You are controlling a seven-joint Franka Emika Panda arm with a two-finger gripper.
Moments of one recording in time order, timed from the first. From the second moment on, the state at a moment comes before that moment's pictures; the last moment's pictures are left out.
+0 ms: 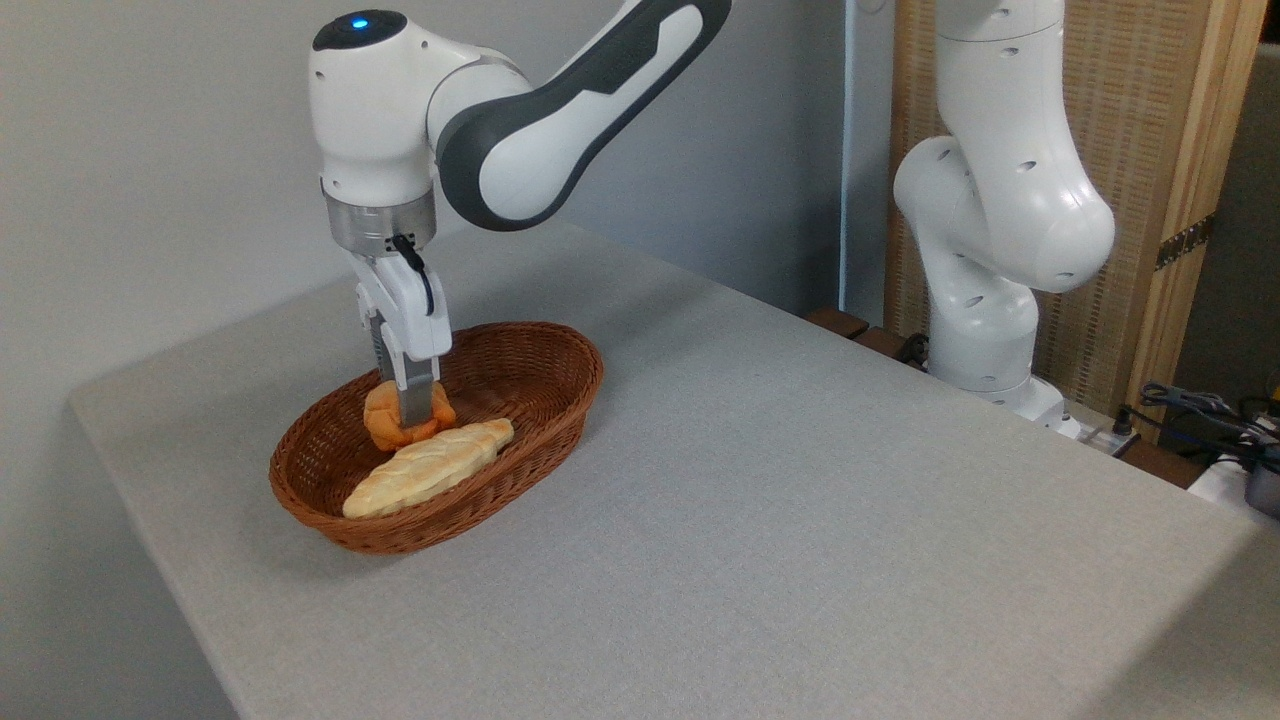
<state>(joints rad) -0.26 0.11 -0.15 -1.94 -0.17 2.22 0.60</state>
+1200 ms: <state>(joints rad) -0.25 -0.14 0.12 -1.96 0.42 1.88 0.85</state>
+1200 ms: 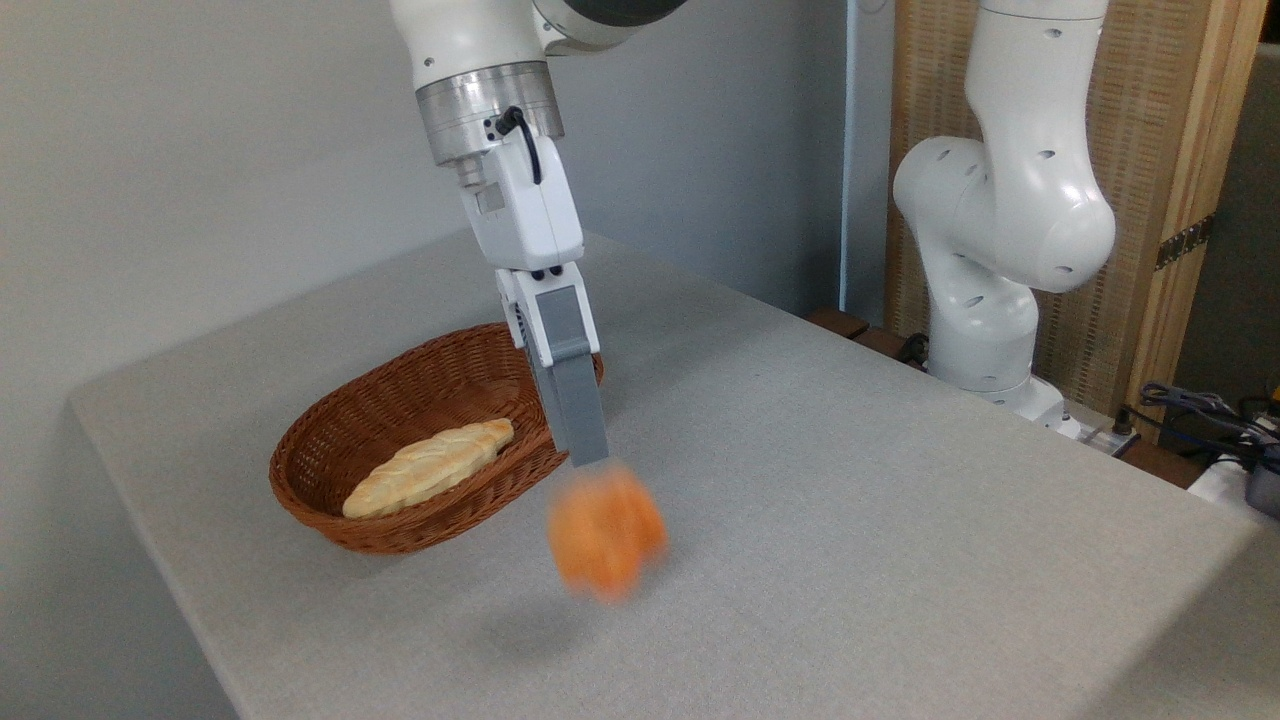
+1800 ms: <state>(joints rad) -0.26 -0.14 0.16 -1.90 0.13 1.95 0.68</state>
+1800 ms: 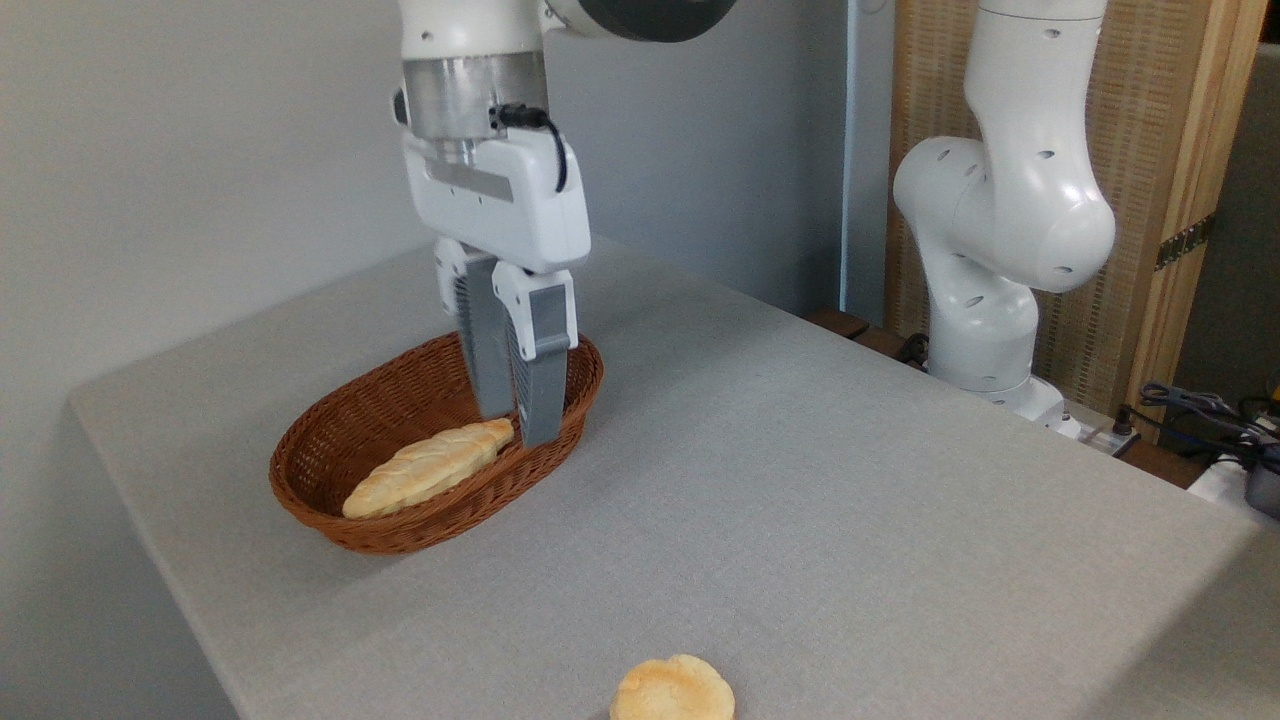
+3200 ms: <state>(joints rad) -0.09 -0.03 0.00 -1.61 -0.04 1.61 0.61</state>
